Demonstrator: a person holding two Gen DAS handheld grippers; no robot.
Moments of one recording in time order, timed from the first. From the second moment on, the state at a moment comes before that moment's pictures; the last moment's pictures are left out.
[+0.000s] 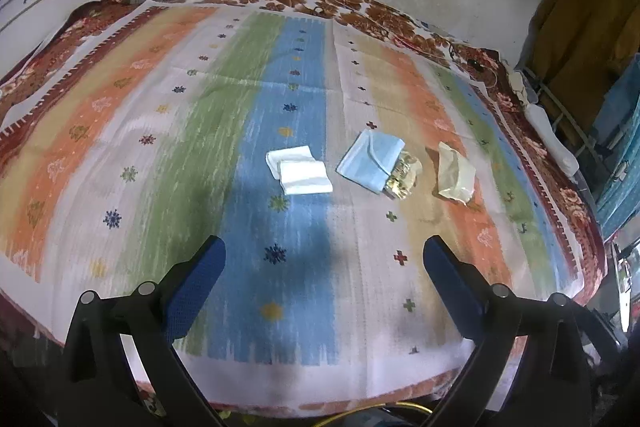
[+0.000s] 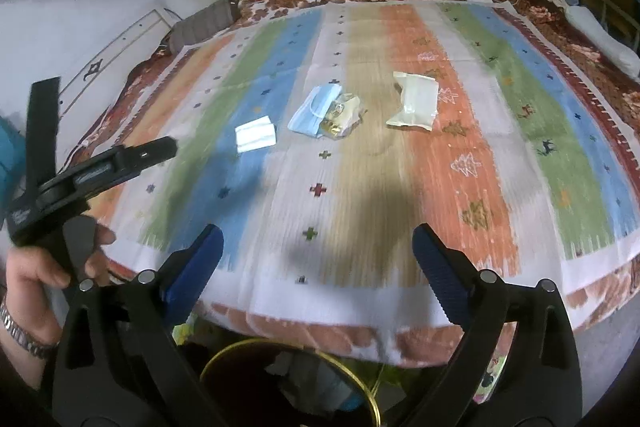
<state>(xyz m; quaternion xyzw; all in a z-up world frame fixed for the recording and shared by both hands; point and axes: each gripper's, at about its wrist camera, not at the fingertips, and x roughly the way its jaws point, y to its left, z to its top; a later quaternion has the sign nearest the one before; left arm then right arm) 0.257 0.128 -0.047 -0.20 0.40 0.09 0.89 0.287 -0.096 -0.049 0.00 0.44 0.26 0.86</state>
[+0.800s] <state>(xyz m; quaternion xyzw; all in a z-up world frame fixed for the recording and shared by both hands) 0.313 0.157 -0.059 -0.23 0.39 0.06 0.89 0.375 -0.054 -0.090 0.02 0.46 0.28 0.84</state>
